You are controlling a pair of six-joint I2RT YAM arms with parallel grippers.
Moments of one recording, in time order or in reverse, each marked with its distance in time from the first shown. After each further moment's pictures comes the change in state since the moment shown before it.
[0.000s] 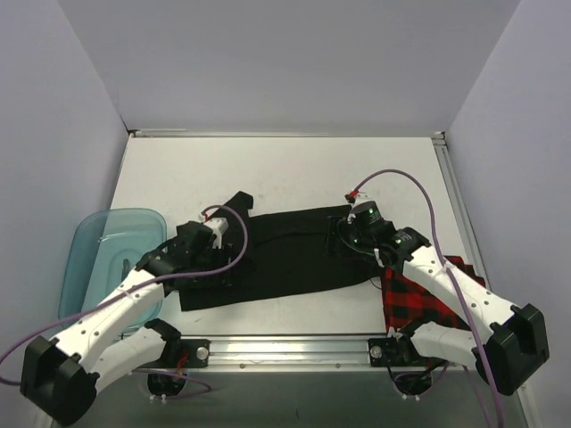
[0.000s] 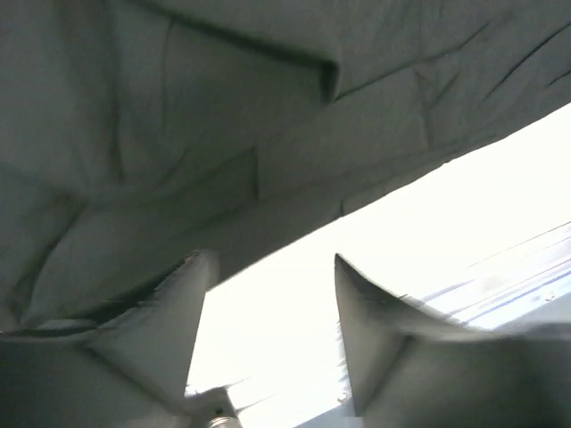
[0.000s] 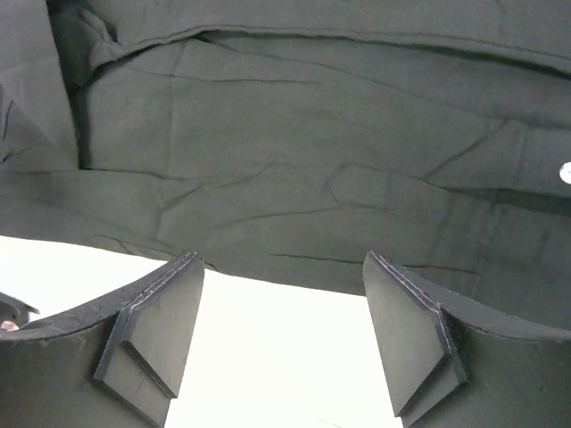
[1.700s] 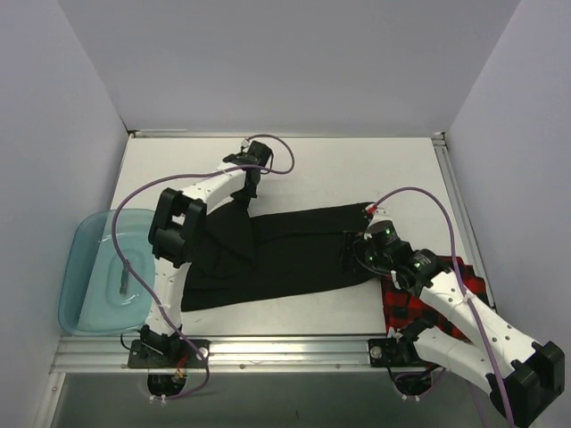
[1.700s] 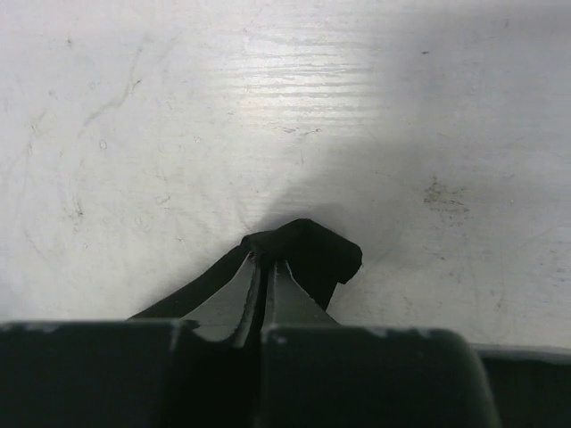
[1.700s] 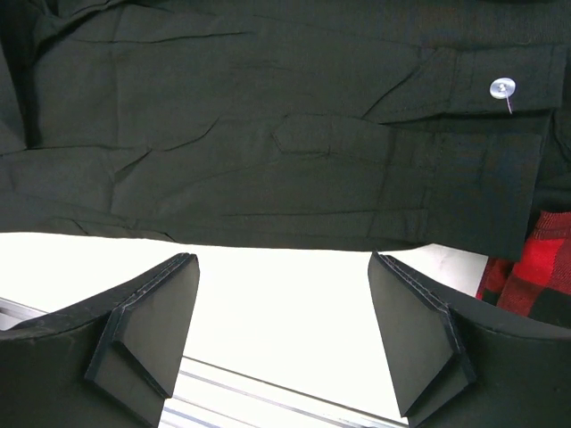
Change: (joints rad) left arm 0.071 1.246 1.133 -0.082 -0.583 0.115; right arm -0.016 -0.233 -0.148 -0.077 0.066 0.029
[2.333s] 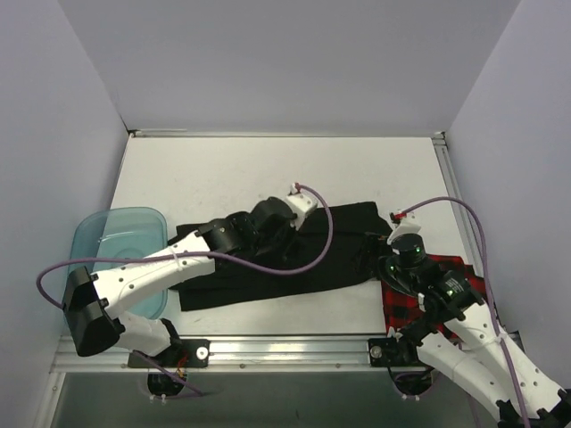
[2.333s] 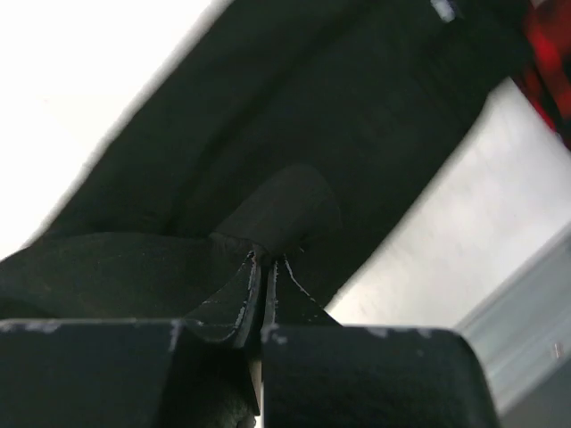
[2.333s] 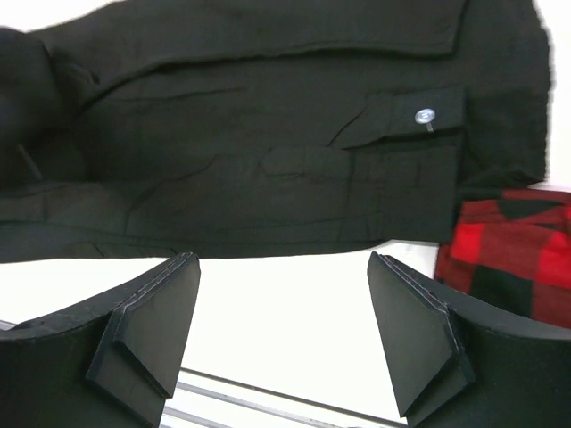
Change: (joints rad) left arm -0.494 -0.826 -0.508 0.156 0.248 0.145; right arm 0.000 -0.239 0.007 -0.082 0.107 0.000
